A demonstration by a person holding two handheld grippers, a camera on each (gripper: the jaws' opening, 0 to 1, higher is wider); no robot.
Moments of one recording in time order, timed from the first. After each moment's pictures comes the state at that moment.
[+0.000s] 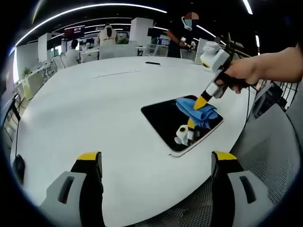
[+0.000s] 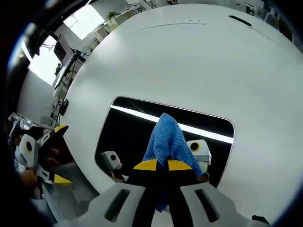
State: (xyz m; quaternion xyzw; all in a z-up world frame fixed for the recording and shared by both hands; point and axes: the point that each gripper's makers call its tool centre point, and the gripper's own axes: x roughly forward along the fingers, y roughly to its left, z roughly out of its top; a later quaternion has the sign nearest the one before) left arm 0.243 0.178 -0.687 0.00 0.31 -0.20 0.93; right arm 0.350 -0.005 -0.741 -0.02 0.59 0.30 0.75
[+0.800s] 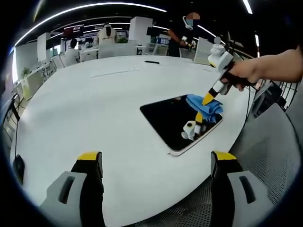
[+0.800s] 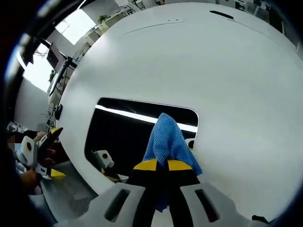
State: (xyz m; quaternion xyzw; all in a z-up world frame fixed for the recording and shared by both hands) left arm 0.242 0.178 -0.690 0.00 0.31 -0.20 0.93; right arm 0.354 -0.053 -0.741 -0.01 0.60 0.26 0.76
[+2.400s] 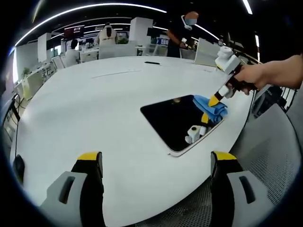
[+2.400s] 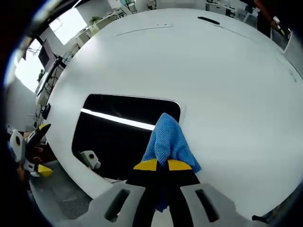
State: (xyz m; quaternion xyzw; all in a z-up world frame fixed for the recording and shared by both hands) left arm 0.242 0.177 -0.687 0.00 0.31 -0.20 0.93; right arm 0.341 -0.074 -0.738 -0.05 0.57 0.20 0.79
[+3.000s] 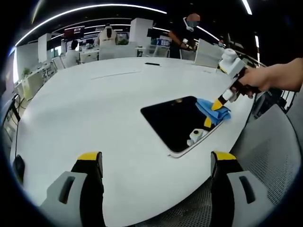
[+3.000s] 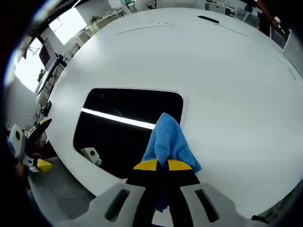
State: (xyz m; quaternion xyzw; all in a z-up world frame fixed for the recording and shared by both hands) left arm 0.243 0.178 -0.685 -0.01 0.30 -0.20 0.93; right arm 0.325 -0.074 -0.738 -0.05 0.58 0.20 0.79
